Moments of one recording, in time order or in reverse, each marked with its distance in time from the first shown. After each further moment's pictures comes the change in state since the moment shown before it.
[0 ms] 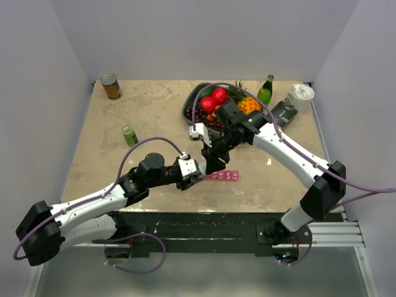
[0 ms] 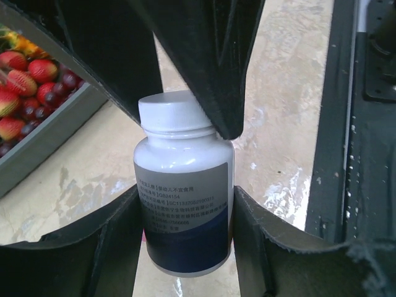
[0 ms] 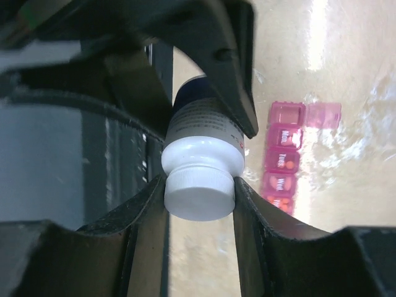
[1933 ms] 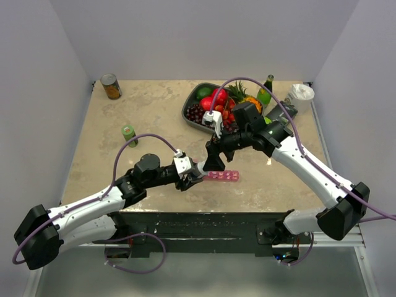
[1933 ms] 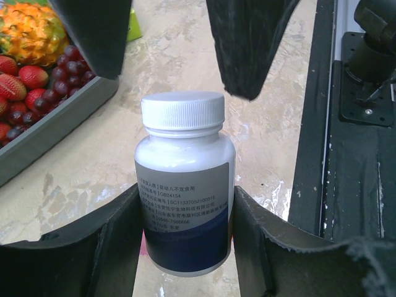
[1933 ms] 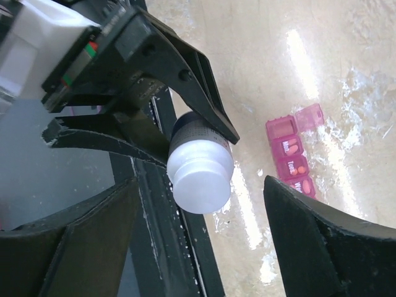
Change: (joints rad) left arm 0.029 -0.042 -0.032 0.052 0.076 -0.090; right arm -0.031 -0.216 -0.142 0.260 0.039 0.383
